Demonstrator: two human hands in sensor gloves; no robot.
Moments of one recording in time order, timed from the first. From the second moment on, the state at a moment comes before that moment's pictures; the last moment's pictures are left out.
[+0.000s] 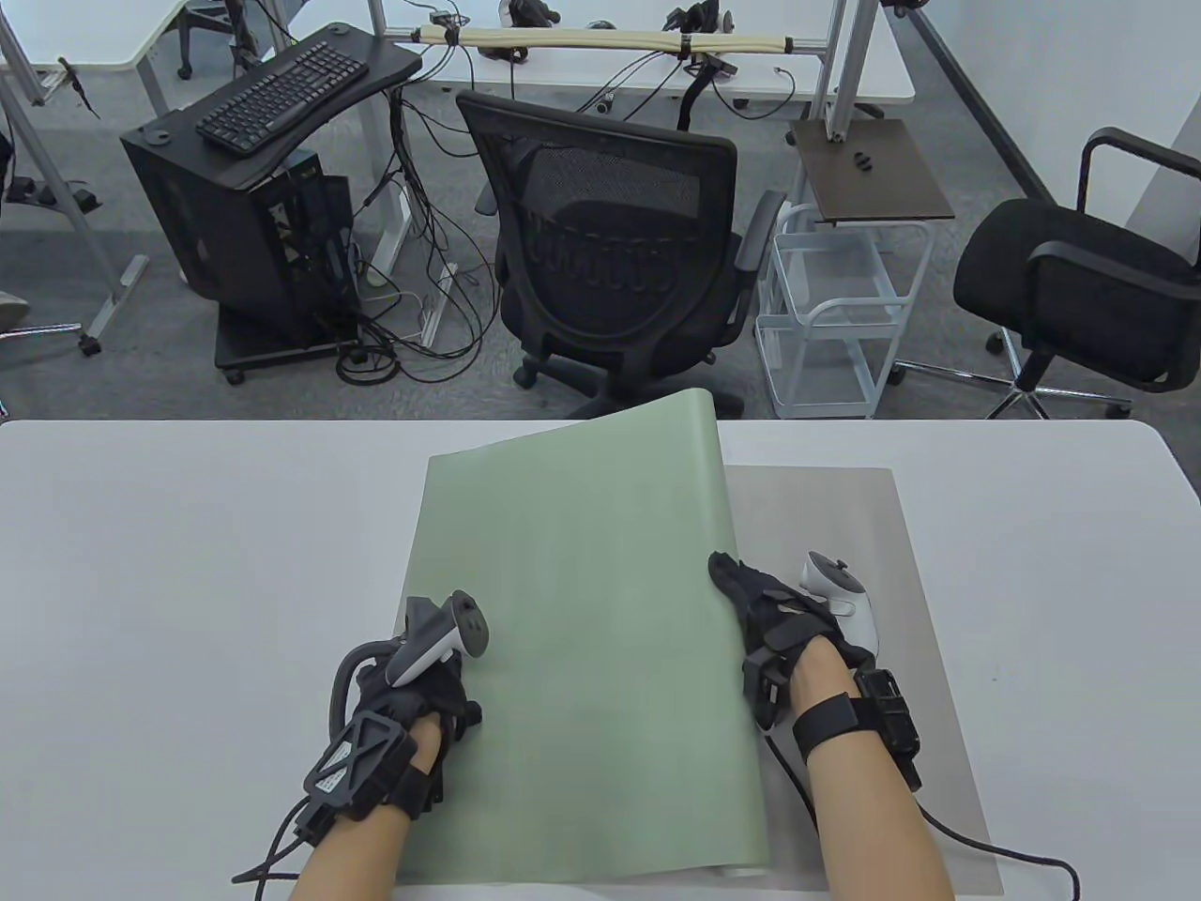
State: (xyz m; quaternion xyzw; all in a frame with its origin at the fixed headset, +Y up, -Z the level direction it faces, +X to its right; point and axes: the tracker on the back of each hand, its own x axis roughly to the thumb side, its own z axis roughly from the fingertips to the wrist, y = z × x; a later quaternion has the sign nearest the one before) left_hand -0.199 -0.765 -0.393 -0.29 0.09 -0.04 0.95; right_hand 0.185 -0.794 -0.445 -0.07 0.35 0.58 0.73
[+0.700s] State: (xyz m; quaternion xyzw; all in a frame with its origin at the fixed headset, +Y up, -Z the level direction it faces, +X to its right) left_hand -0.192 -0.763 -0.395 -0.30 0.09 -0.06 0.95; right_hand 0.204 -0.790 -0.462 -0.09 0.35 0.61 0.70
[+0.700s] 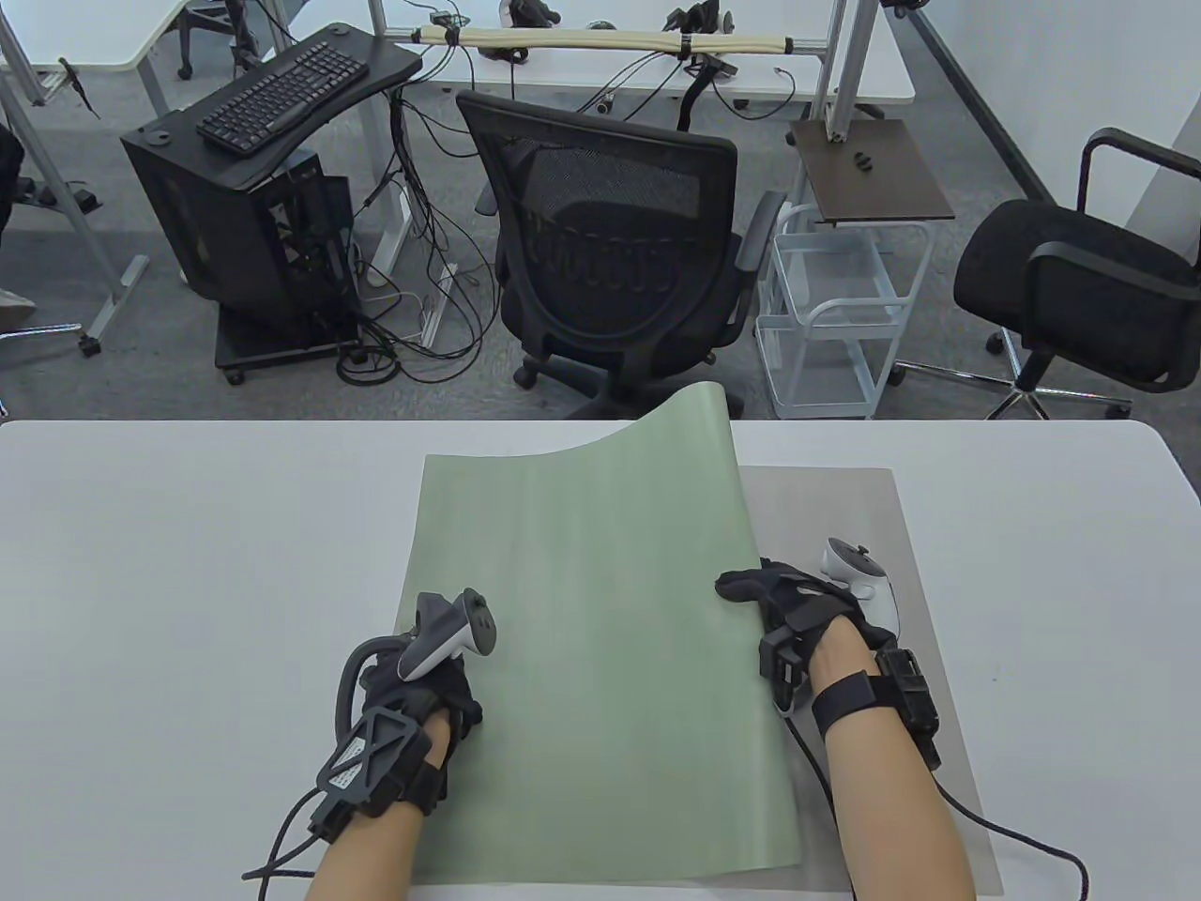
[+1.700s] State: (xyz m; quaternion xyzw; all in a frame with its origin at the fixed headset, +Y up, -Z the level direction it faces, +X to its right) left_hand -0.192 -0.764 -0.398 -0.30 0.09 -0.06 0.95; right_hand 0.257 -0.789 -0.458 -0.12 0.33 0.62 0.70
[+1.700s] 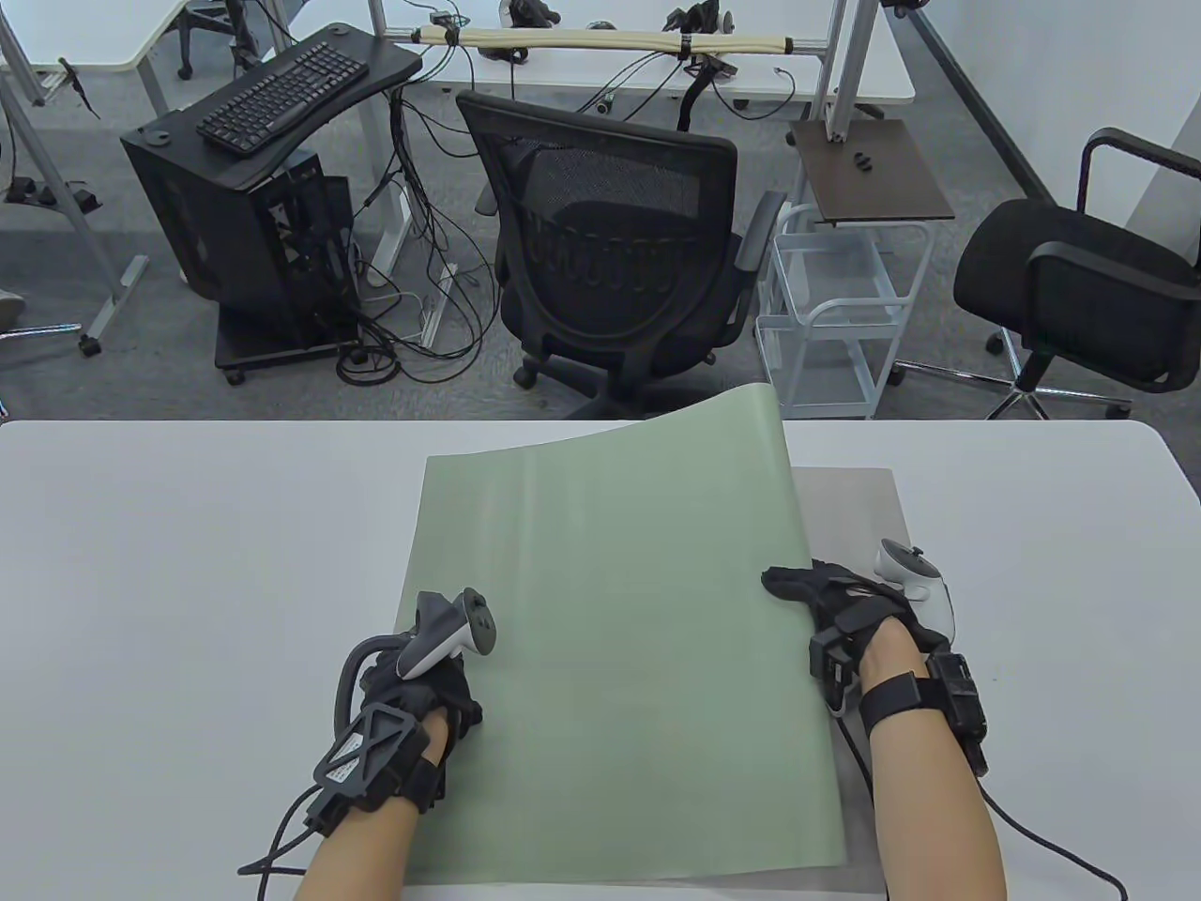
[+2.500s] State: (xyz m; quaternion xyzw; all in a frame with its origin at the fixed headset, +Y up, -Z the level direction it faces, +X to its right) left_hand -0.192 -0.766 -0.396 -0.30 0.09 -0.06 0.95; right_hand 0.286 -0.781 -0.453 -0.13 0.31 0.61 0.72
